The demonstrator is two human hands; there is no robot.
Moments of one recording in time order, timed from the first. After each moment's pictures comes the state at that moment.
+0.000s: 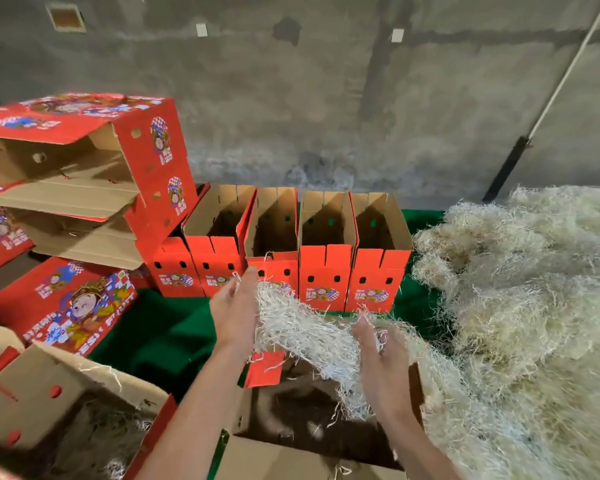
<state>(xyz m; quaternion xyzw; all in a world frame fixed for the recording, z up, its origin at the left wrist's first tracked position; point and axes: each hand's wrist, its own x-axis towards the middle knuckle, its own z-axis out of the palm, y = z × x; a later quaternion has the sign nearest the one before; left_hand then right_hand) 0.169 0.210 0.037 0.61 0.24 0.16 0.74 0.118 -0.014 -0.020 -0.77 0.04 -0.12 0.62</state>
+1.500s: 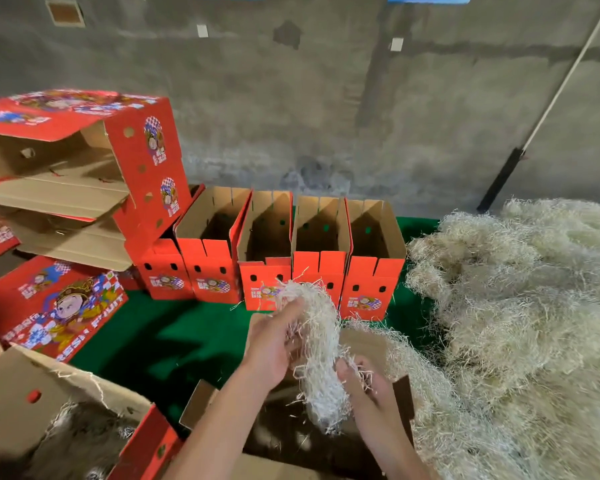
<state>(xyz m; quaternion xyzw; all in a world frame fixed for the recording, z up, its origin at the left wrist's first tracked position) 0.158 0.150 0.027 0.50 0.22 -0.10 0.83 0.086 -0.022 -0.014 -0.75 -0.02 0.04 0.66</state>
